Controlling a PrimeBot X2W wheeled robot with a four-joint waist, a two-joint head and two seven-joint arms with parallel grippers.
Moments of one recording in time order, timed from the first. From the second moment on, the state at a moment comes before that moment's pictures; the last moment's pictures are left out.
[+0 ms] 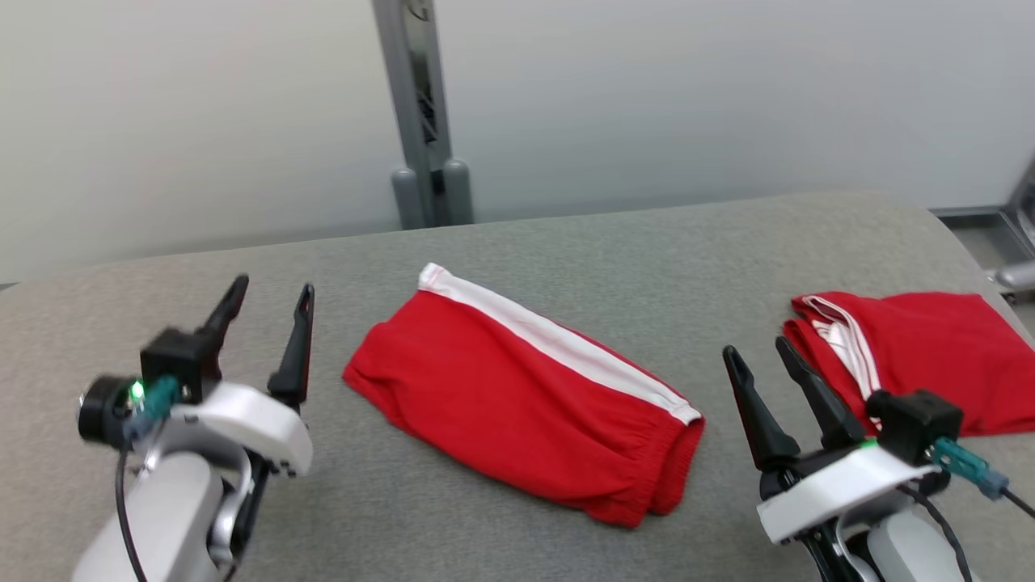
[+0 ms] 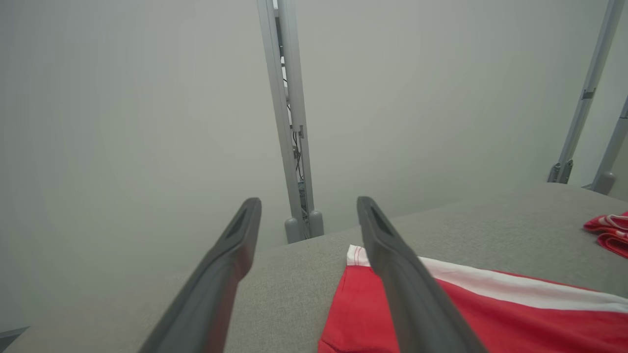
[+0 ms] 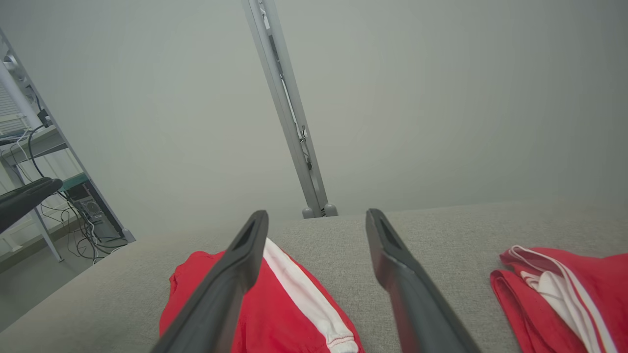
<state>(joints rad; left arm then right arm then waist) -0.44 0.38 -0.54 0.46 -0.57 0.13 -0.26 -0.23 -0.18 0.35 0.33 0.55 0.13 -0.26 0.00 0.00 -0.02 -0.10</state>
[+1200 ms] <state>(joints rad) 0.07 0.05 -0.10 0.24 -0.15 -0.03 -0.26 -0.01 -0.05 0.17 0.35 0.53 0.13 -0.26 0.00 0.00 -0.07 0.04</state>
